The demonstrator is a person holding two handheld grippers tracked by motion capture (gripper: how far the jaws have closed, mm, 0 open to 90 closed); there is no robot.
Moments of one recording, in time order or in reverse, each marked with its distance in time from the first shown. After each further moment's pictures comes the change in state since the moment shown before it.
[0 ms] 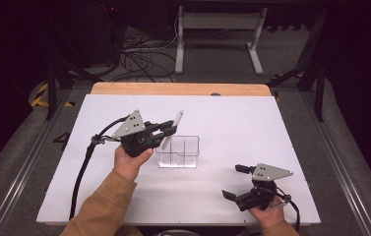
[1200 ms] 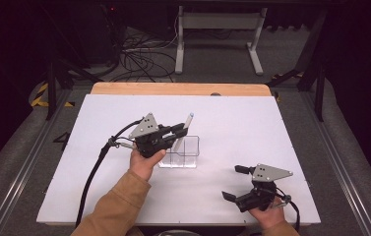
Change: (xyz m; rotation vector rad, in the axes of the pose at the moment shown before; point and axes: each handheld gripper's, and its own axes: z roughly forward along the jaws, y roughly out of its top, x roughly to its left) left arm 0.002 -0.025 0.033 -0.009 -0.021 -0.073; right arm 0.001 -0.001 0.000 0.004 0.014 -0.008
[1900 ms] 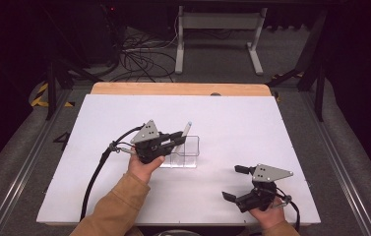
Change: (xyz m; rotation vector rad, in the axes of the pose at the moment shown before) left arm -0.002 -0.020 -0.003 0.084 0.006 -0.012; right arm 0.000 0.000 -0.001 -0.006 0.004 -0.005
